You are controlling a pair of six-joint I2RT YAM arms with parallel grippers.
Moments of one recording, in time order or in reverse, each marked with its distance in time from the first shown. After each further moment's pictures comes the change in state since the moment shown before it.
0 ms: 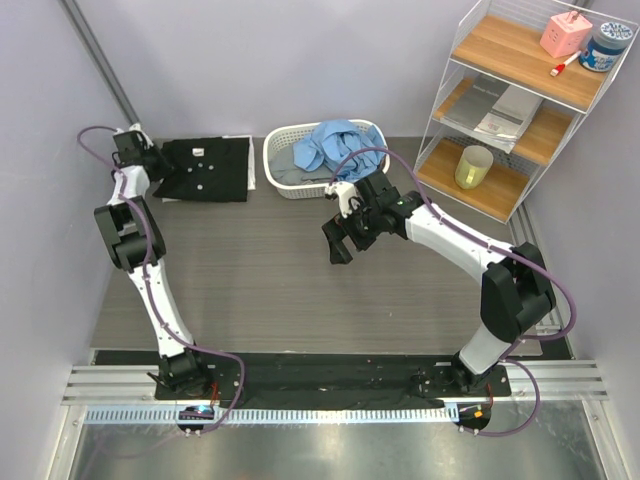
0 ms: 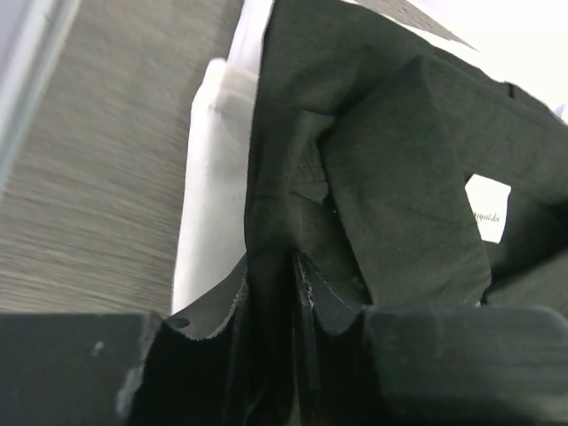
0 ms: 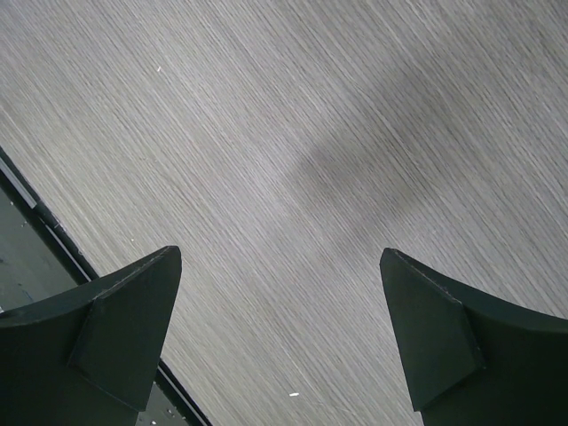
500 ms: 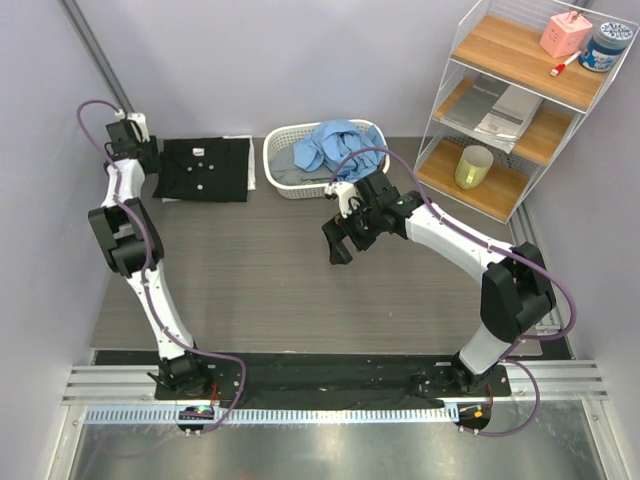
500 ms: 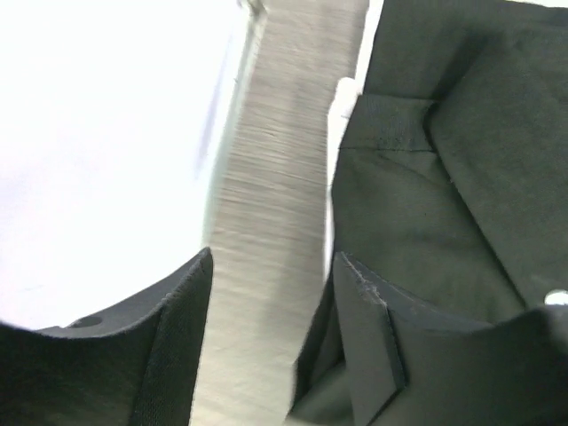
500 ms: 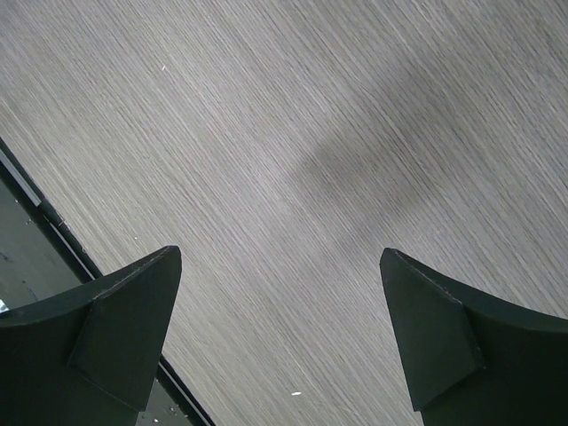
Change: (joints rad) left arm -0.005 -0.085 -0.005 -0.067 -0.261 0.426; right arm 0.000 0.000 0.004 -0.005 -0.009 0.000
